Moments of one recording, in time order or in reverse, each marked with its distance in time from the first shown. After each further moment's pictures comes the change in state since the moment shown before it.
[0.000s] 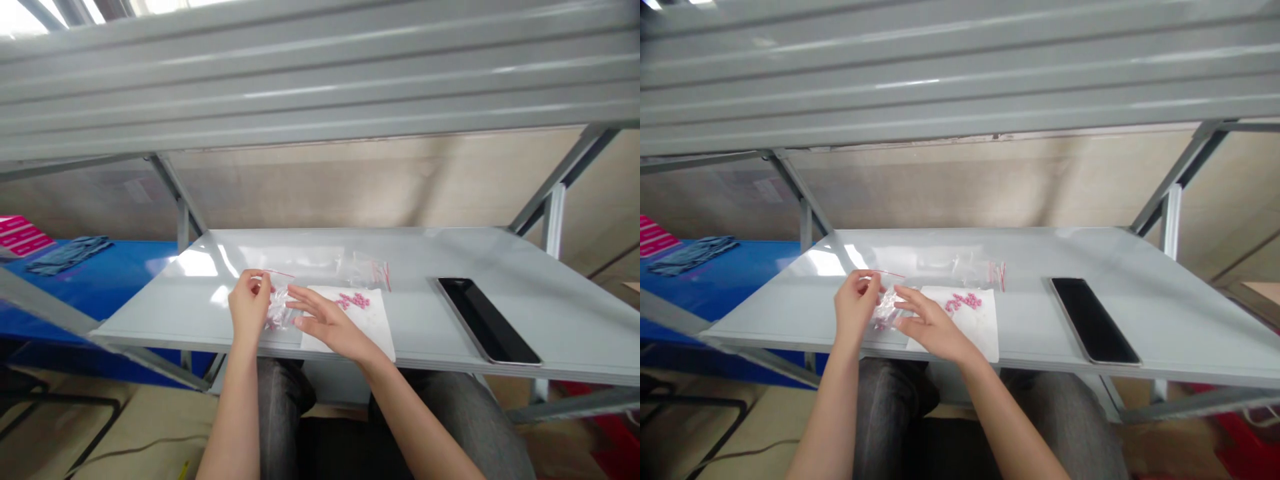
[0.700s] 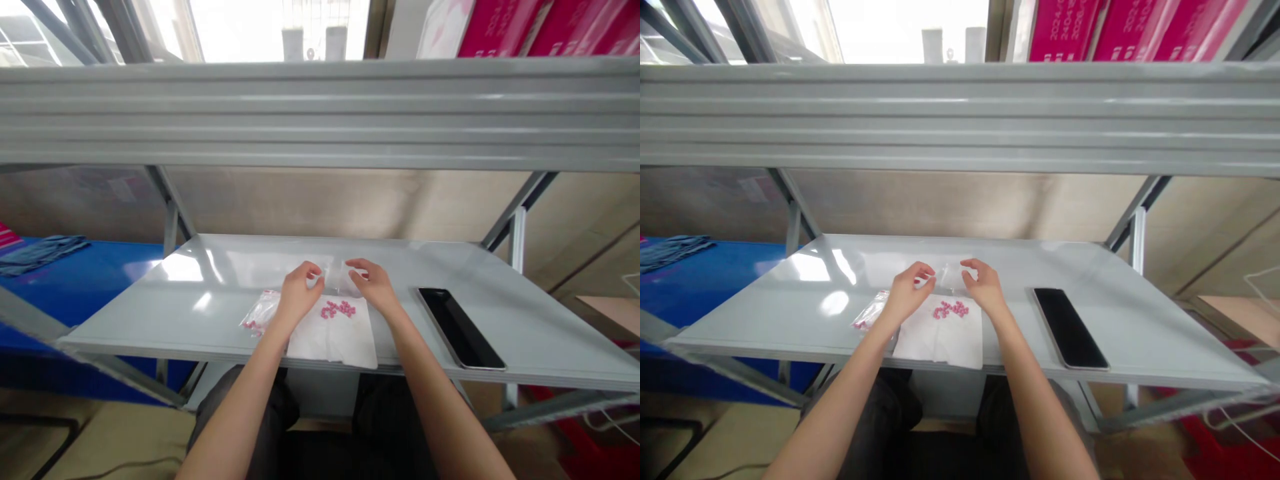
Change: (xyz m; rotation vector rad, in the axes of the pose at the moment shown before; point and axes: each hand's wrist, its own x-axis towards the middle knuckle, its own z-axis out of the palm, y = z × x) left_hand -0.006 0.054 0.077 -0.010 -0.331 0.345; right_hand 0.004 -0.038 -0.116 -0.827 0.698 0.045
